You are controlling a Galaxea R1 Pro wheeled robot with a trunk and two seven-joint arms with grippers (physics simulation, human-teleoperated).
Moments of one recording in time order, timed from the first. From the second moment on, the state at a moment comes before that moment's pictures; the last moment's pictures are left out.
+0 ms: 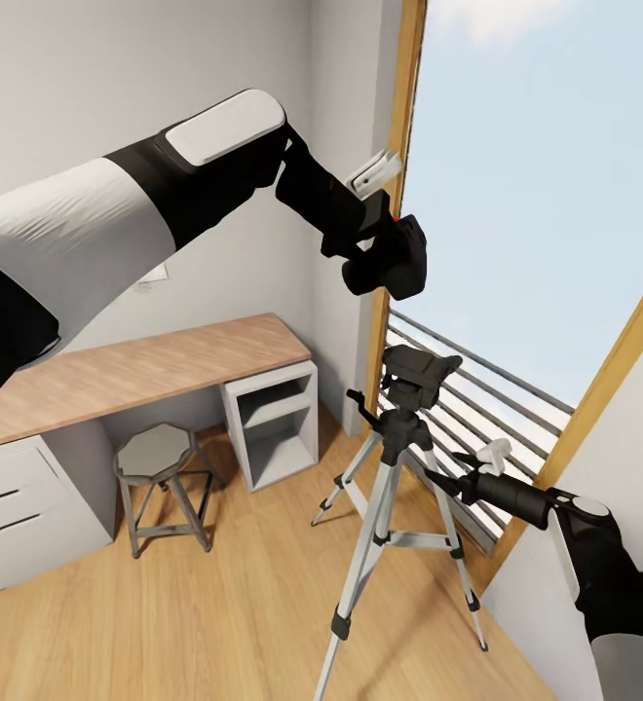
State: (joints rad) left arm -2.03 -0.10 -1.26 -0.55 2.23 1.05 0.30; right arm -0.54 -0.16 -0.31 -1.15 0.11 0.29 1.01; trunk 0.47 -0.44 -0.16
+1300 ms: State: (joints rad) left arm -2.04 -0.11 -1.25 -0.55 2.23 1.05 0.30; right arm -0.54 -0.16 -0.31 -1.08 0.20 0.27 0.99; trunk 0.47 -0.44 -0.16
